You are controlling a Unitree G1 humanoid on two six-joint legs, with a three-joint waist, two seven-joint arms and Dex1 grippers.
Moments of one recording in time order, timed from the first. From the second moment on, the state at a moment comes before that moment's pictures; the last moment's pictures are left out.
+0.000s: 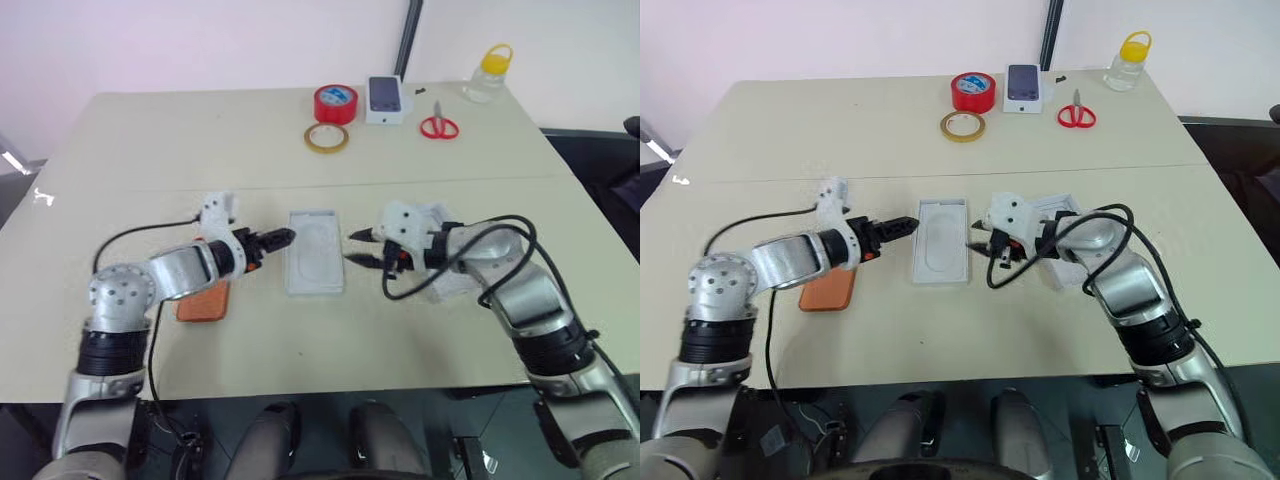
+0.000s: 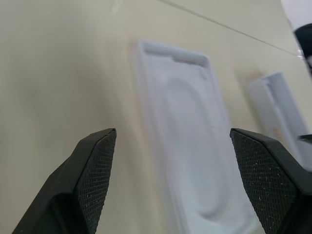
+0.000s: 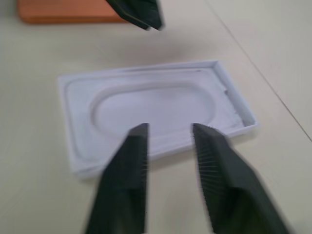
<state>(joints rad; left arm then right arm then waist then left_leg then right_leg) -0.45 0.60 0.10 -0.14 -1.34 1.02 0.20 -0.60 -0.55 0.23 -0.19 0.11 0.61 0.91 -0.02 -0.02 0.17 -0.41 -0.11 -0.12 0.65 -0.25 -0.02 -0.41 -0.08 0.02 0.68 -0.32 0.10</state>
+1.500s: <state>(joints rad) -0.05 0.76 0.14 -0.38 -0.72 0.74 -0.66 -0.80 -0.24 0.41 0.21 -0.17 0.47 0.67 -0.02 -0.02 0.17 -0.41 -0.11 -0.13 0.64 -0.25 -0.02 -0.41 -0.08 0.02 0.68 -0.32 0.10</state>
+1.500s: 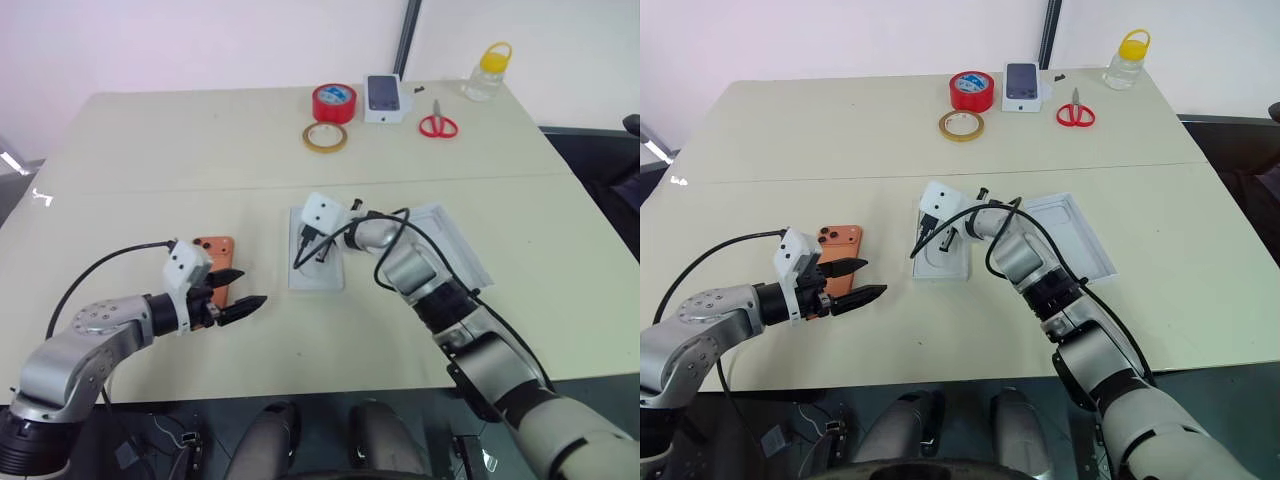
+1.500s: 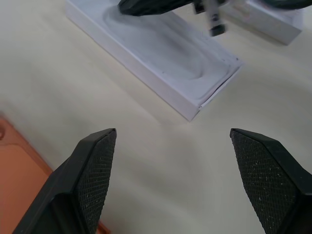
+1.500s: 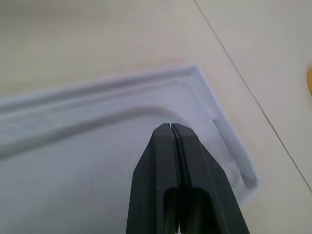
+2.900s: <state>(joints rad) -0.31 0.44 0.58 -0.28 -0.89 1.57 -0.21 -0.87 -0.05 0.68 0.28 -0.19 0.64 0.78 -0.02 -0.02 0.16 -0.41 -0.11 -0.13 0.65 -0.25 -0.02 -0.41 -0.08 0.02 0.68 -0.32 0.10</state>
